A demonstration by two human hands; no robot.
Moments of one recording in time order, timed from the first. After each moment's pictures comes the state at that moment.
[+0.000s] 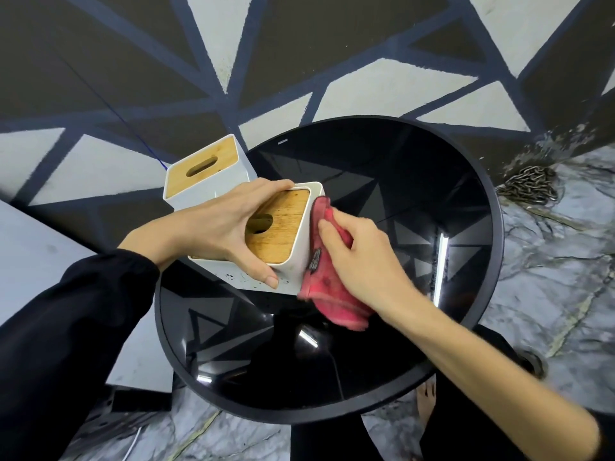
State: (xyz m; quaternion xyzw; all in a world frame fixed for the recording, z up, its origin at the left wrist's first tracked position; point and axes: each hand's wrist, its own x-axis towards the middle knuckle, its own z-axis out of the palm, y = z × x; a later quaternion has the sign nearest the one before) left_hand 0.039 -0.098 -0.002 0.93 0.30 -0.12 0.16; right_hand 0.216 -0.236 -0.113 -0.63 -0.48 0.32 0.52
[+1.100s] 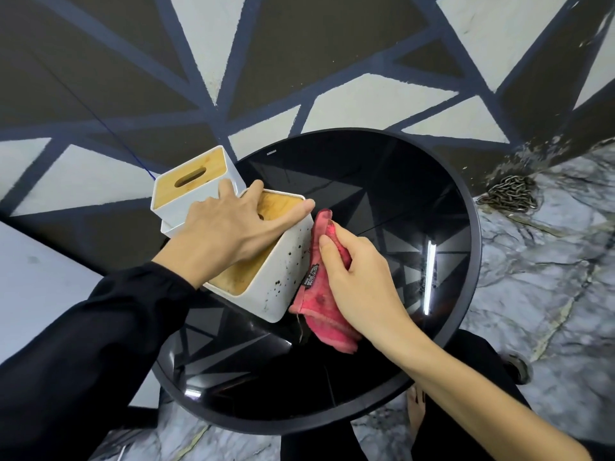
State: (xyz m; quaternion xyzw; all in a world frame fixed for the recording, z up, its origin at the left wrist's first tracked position) left_hand 0.099 -0.144 -0.006 0.81 0.57 -0.11 -0.11; right_hand 0.214 -0.261 -0.113 -0.61 -0.43 0.34 0.57
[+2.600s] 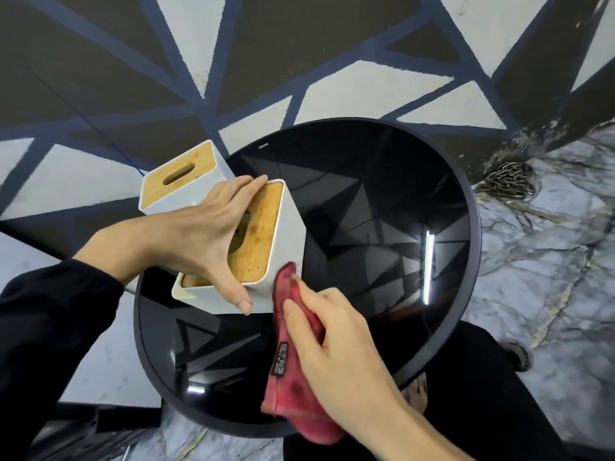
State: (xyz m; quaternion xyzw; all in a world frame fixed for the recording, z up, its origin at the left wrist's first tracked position) left_hand 0.053 -0.106 0.011 0.92 0.31 -0.24 0.05; right_hand 0.168 -0.318 -0.111 -0.59 -0.47 0.40 0.52
